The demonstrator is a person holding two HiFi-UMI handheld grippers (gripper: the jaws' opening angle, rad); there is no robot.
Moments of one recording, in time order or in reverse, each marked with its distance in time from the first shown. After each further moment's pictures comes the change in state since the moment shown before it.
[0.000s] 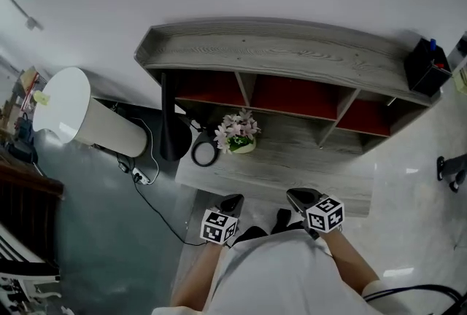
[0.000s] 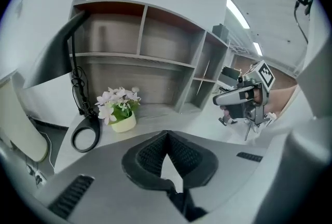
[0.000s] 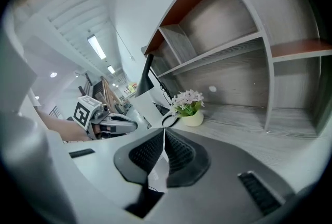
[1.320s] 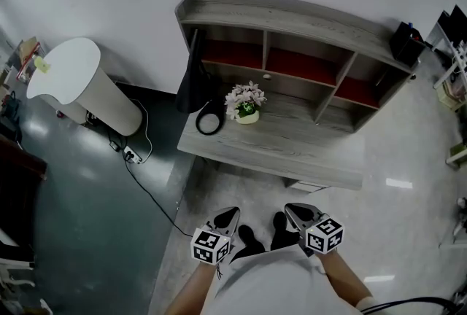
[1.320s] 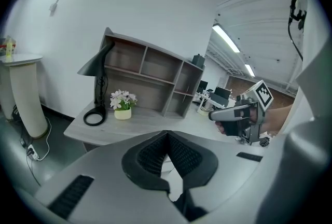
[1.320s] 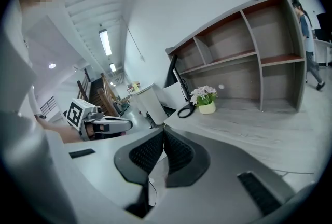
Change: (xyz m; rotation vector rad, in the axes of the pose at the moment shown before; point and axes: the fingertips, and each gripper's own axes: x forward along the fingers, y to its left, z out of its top) left arm -0.192 -0.086 -0.109 -0.097 -0.216 -0.052; right arm -0.080 0.192 -0.113 -0.058 -0.056 -0.073
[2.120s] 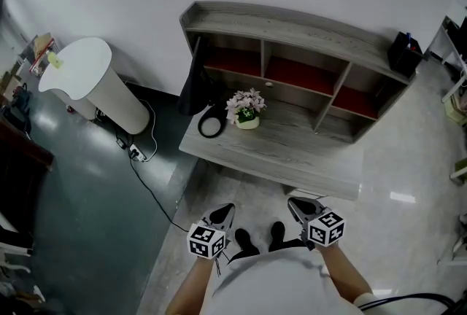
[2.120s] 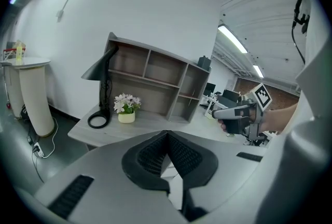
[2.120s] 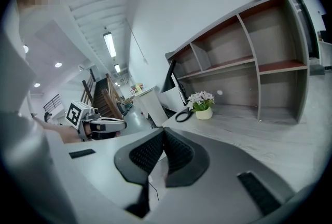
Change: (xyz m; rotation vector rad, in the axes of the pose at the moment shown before) left arm 0.016 -0.014 0.016 -0.019 -0.038 0.093; right arm -0.023 -0.050 0.026 -0.036 -0.016 0.045
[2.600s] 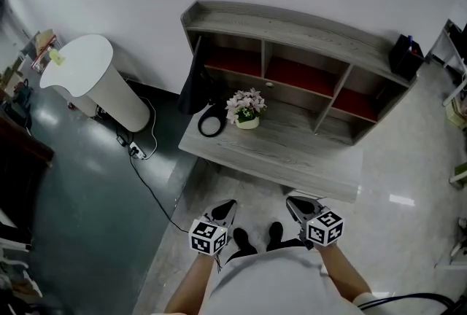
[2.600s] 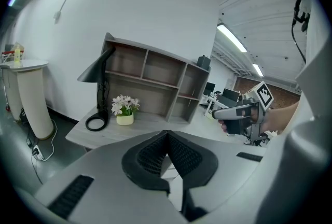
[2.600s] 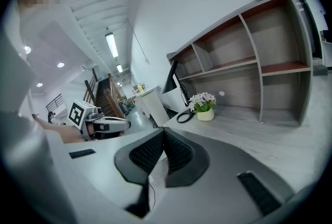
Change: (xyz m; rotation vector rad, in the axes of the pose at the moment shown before) left arm 0.014 -0.007 0.009 0.011 0.001 -0.001; right arm -0.001 -0.002 0.007 -0.010 0.002 0.024
